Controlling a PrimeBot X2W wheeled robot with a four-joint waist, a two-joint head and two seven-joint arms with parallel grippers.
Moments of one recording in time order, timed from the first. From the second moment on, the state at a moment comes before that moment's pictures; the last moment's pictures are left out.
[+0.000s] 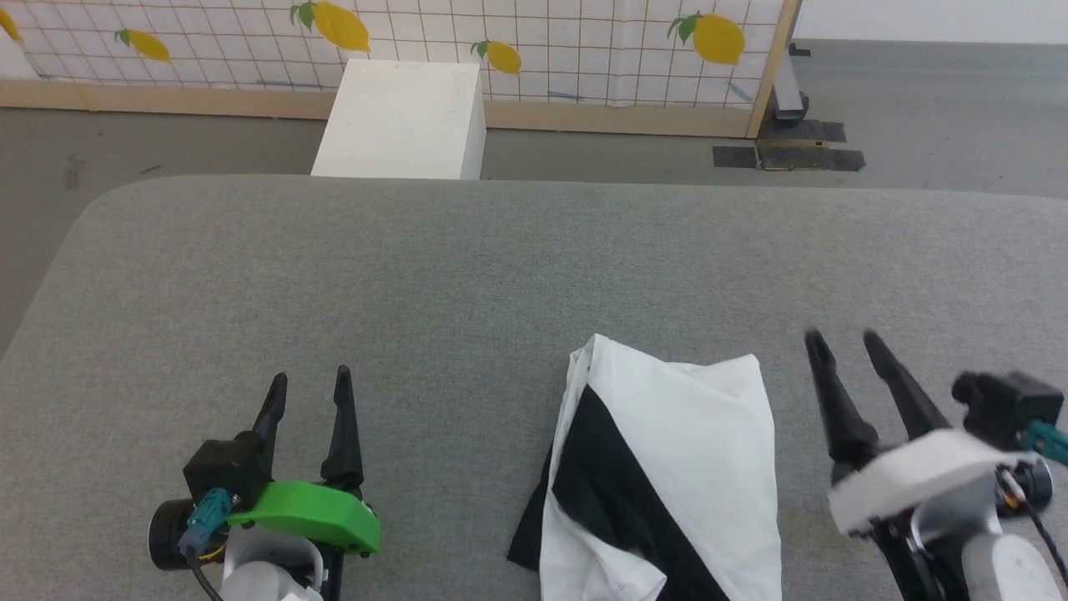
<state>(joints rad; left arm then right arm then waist) -0.08 0.07 -0.03 0.22 -0.23 -0.04 -0.26 -0.05 -0.05 -0.01 -0.03 0.36 0.13 0.09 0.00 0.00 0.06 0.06</state>
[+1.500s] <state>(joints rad) -0.11 0.07 -0.01 0.12 -0.19 -0.05 -0.26 -0.38 -0.47 0.30 0.21 0.00 0.13 0.71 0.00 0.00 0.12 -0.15</state>
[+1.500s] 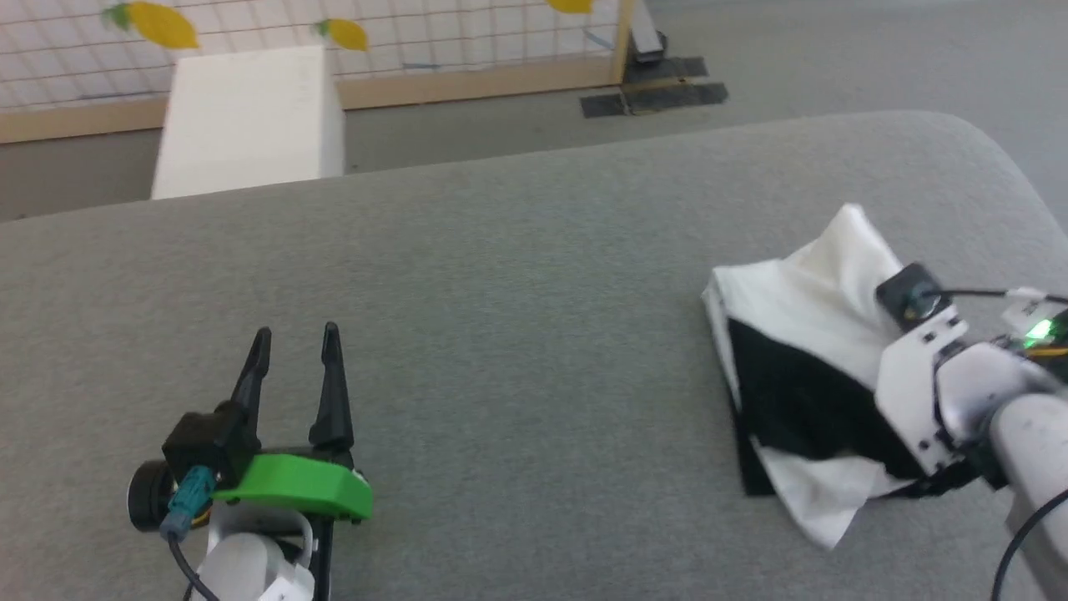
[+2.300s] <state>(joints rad) -0.29 0.18 -0.04 -0.02 -0.13 -0.05 -0.15 -0.74 -0.50 -0.08 0.63 -0.30 0.13 0.32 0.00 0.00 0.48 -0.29</state>
